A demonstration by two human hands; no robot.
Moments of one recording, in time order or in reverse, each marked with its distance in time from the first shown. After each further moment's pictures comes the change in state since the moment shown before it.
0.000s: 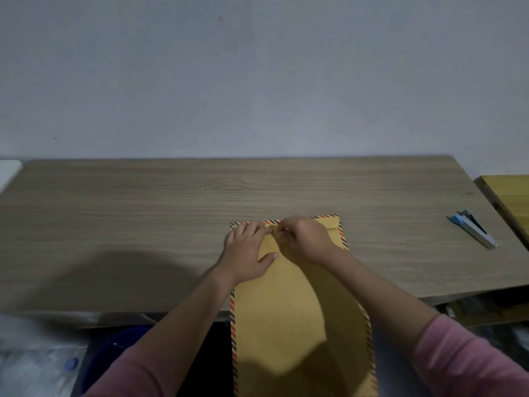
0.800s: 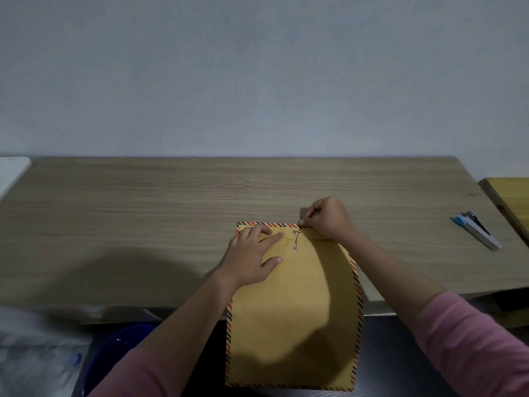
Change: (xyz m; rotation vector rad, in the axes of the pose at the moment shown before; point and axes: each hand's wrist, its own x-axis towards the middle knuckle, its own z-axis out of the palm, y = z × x) left_hand -0.011 0.001 0.001 0.061 -0.084 0.052; right_hand 0.021 0.039 -0.022 0.259 0.096 0.399
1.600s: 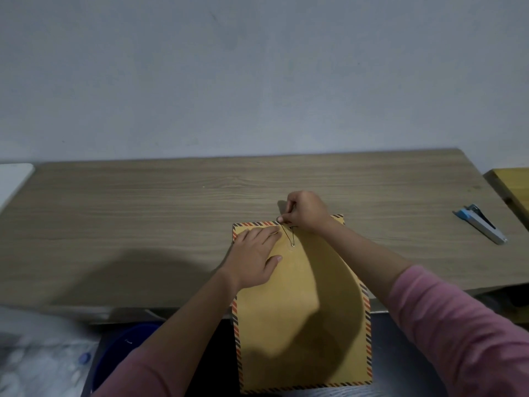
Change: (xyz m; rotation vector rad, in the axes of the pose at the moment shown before) left_hand 0.003 0.010 0.001 0.134 -0.003 0.114; right_hand 0.014 -0.025 0.016 -0.089 -0.116 -0.152
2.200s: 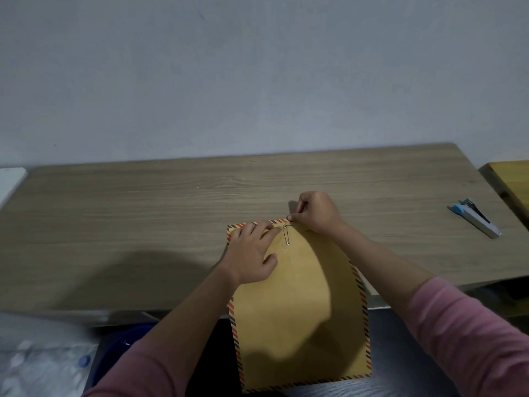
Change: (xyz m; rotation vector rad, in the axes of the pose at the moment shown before) left_hand 0.010 0.006 0.000 0.073 0.008 -0.044; right_hand -0.014 0.030 -0.011 0.059 0.106 0.031
